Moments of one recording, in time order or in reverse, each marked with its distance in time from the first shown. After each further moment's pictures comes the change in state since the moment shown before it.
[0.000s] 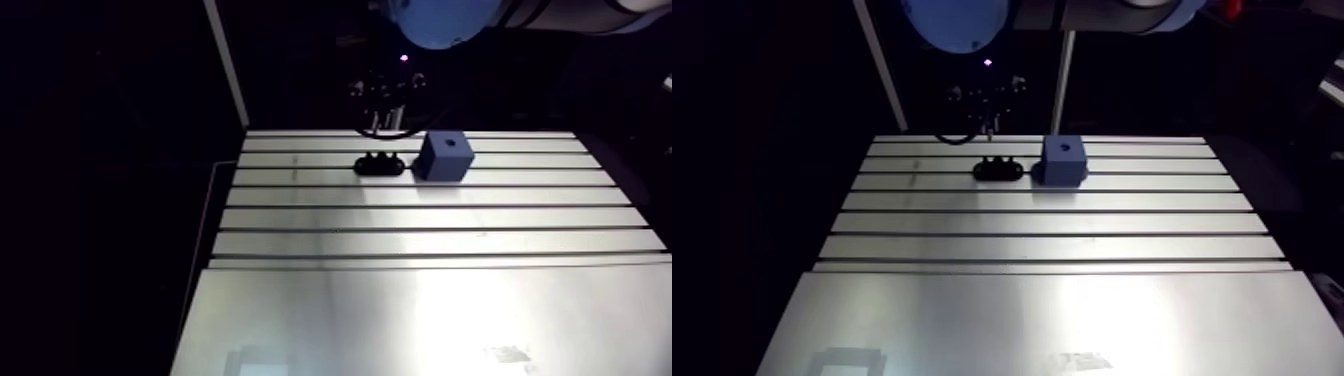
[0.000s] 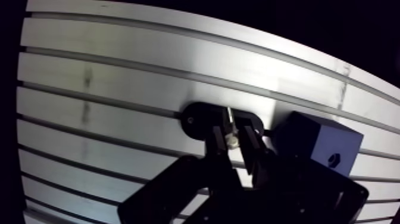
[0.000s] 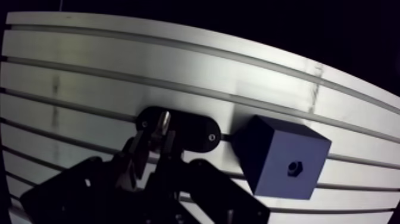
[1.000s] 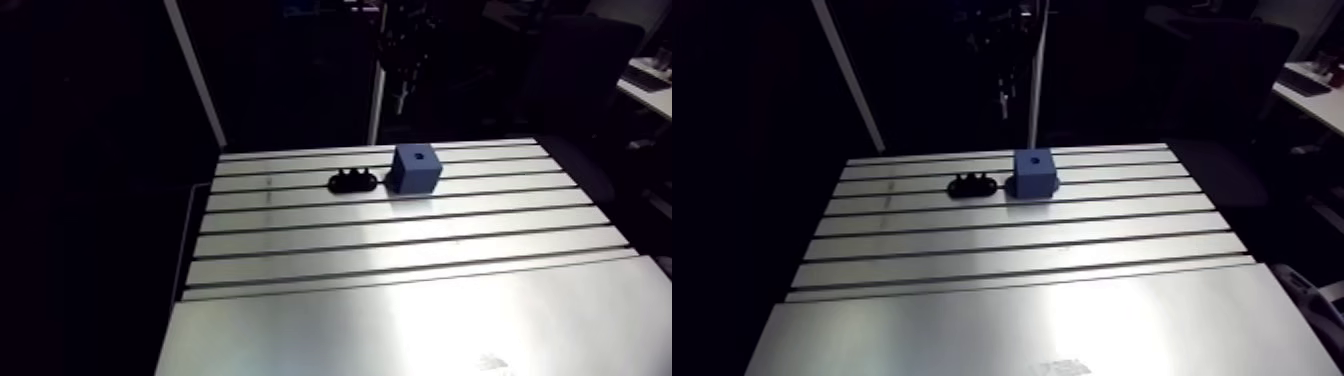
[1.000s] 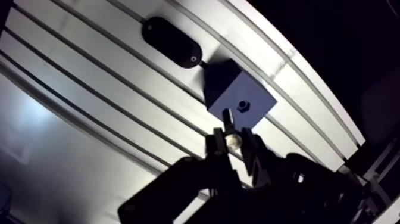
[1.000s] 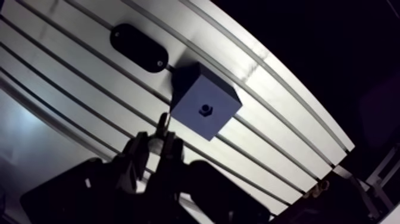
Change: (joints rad) arm -0.089 -0.041 -0.285 0.529 -0.107 -0.542
